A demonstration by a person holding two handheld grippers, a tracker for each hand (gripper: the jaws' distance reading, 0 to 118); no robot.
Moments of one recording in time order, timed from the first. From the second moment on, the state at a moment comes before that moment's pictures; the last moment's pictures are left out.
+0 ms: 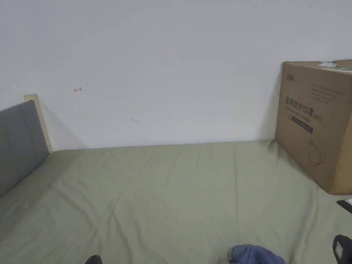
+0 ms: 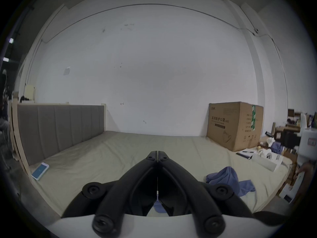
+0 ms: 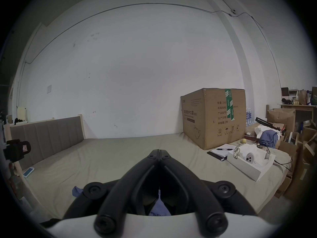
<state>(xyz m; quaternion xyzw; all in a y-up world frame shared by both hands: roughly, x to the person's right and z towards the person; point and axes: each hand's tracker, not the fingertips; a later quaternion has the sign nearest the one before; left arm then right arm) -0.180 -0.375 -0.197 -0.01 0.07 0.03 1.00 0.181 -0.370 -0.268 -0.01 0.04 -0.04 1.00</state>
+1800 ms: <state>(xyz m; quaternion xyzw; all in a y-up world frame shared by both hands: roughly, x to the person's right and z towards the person) -0.262 -0.476 -0.355 -0.41 -0.03 0.17 0.90 0.164 -0.499 -0.600 -0.60 0.09 -0.05 0.79</state>
